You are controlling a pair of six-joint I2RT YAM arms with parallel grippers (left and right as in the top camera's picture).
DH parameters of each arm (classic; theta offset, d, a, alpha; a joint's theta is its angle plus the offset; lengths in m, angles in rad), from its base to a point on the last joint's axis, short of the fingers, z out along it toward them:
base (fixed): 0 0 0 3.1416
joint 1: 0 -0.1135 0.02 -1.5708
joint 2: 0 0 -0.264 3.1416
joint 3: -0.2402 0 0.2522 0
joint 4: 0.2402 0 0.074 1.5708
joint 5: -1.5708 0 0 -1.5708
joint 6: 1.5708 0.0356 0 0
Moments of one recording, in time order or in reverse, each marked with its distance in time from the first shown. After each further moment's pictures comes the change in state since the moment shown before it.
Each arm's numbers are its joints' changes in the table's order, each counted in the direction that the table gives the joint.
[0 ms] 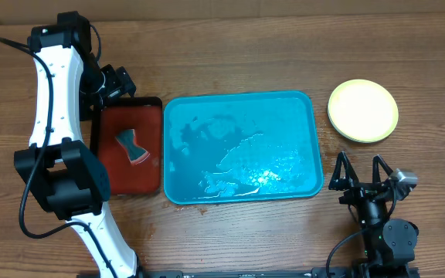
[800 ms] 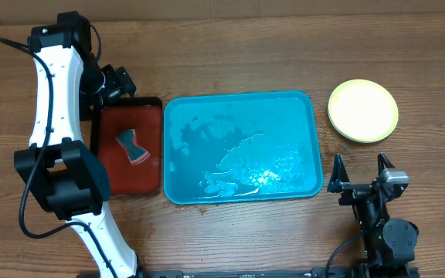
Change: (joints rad) left arm 0.000 0.000 0.000 0.000 0.000 0.000; right arm 0.000 0.000 0.000 0.000 0.003 -0.301
